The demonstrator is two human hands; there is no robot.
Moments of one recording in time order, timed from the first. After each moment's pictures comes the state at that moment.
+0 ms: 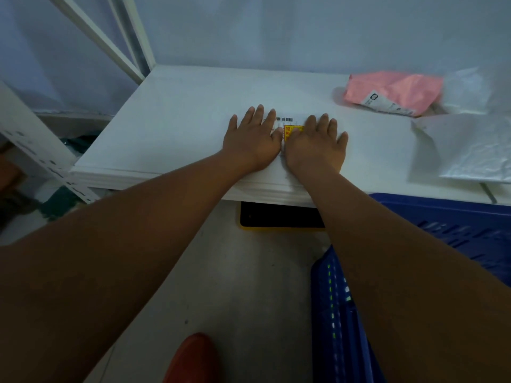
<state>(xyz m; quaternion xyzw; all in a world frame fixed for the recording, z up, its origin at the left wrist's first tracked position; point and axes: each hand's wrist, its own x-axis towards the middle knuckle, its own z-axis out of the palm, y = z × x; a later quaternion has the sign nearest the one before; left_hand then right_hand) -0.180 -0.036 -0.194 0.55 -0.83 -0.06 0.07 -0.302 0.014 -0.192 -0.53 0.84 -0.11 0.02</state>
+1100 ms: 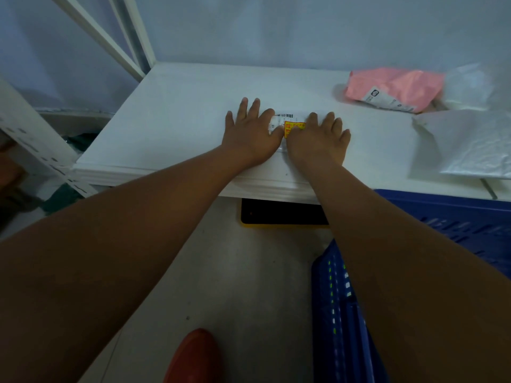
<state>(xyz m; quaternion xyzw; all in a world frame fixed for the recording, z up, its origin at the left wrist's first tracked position) -0.176 -0.042 -0.194 0.55 -0.83 -0.06 0.10 -0.306 0.016 -0.186 -0.52 0.85 -0.12 0.05</state>
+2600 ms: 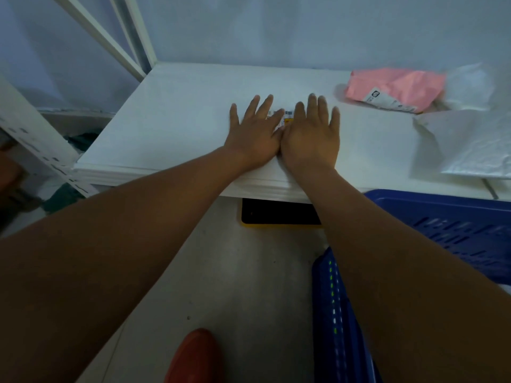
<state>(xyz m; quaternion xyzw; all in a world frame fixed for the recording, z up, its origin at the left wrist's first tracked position) -0.177 -0.032 -0.189 0.50 -0.86 -0.06 0.10 -0.294 0.016 -0.188 -0.60 0.78 -0.13 -0.10</state>
